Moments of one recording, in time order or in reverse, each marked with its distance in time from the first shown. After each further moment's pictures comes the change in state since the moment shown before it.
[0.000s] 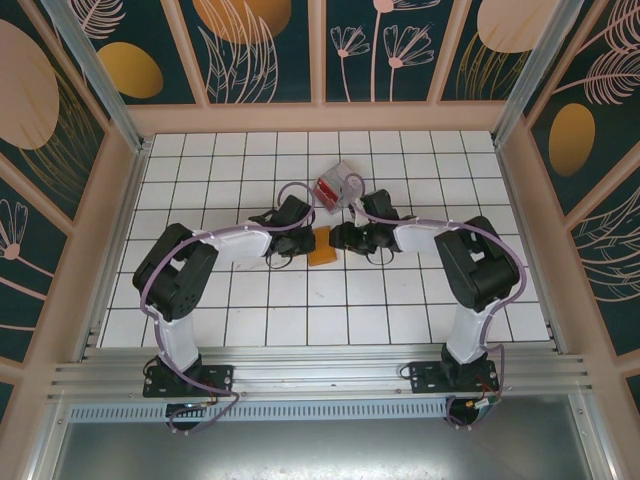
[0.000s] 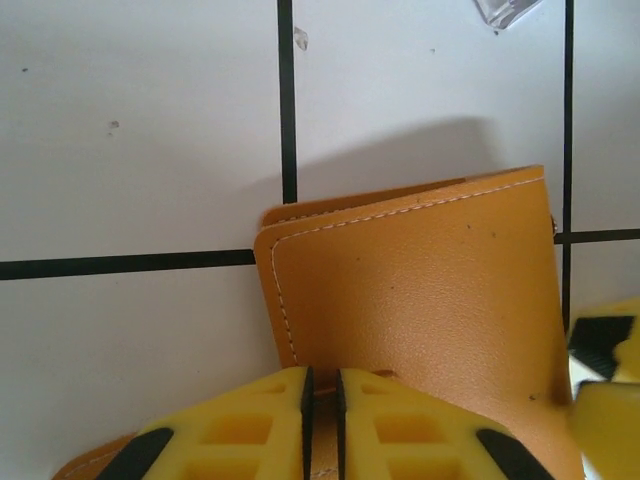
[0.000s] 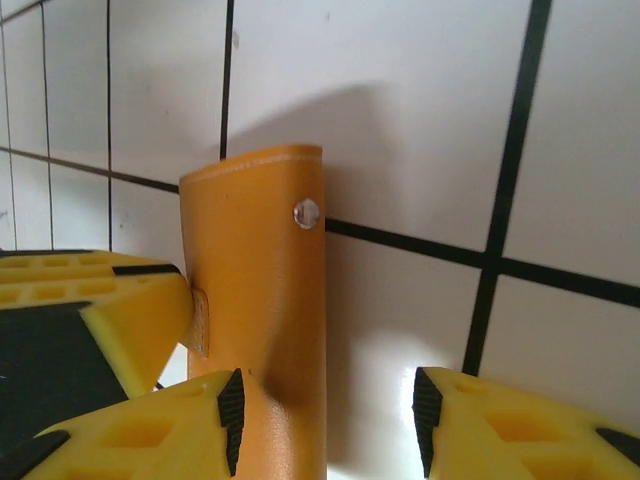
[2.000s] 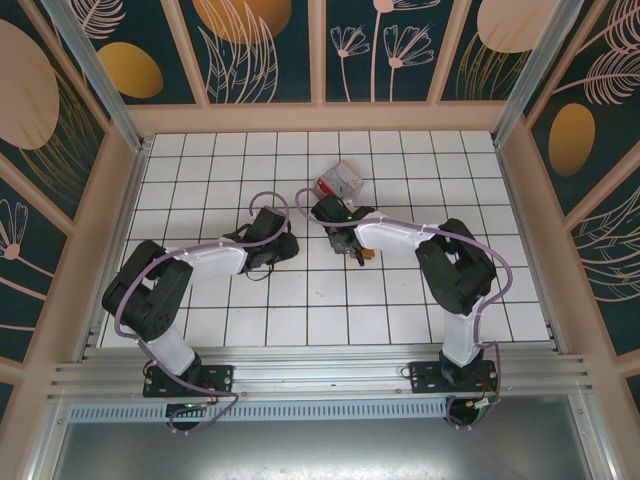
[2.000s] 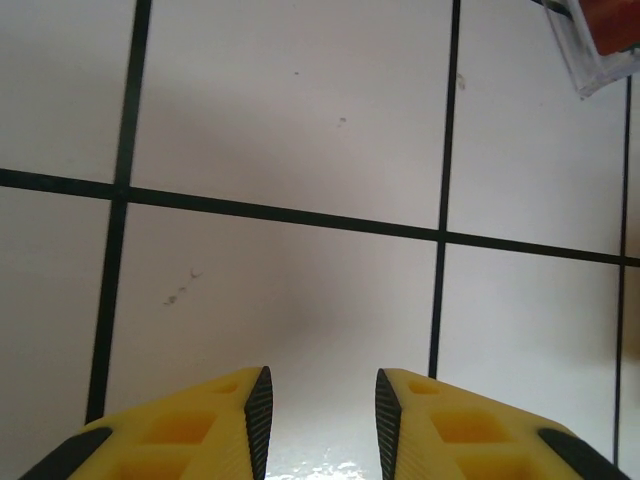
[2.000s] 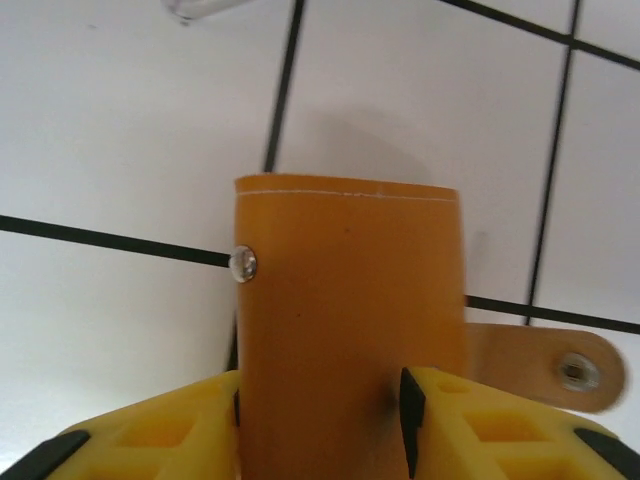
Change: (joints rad) left arm 0.061 -0.194 -0.260 0.162 -0.046 -0.064; right arm 0.261 0.056 0.302 -0.544 0.894 -0.183
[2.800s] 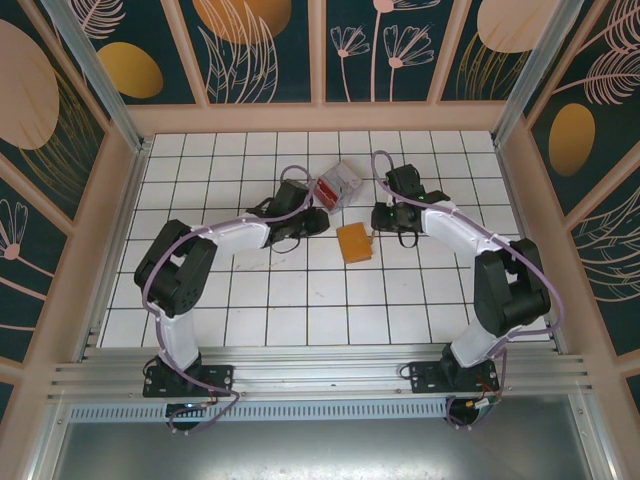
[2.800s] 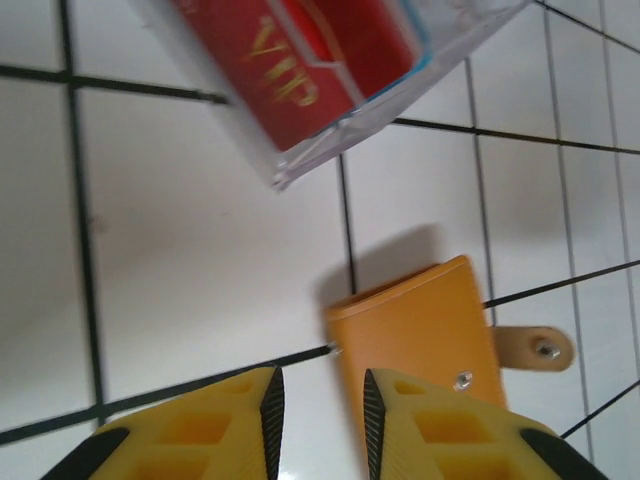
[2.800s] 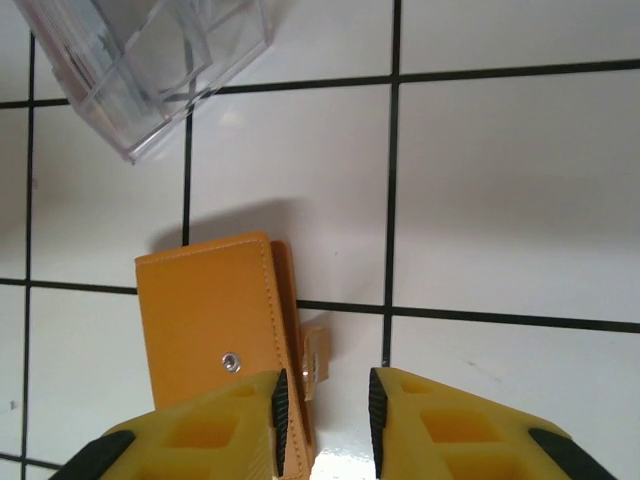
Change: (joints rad) left arm -0.028 0.228 0.351 0.019 0.211 0.042; right arm -0.380 -0.277 -0.147 0.064 -0.484 -0.046
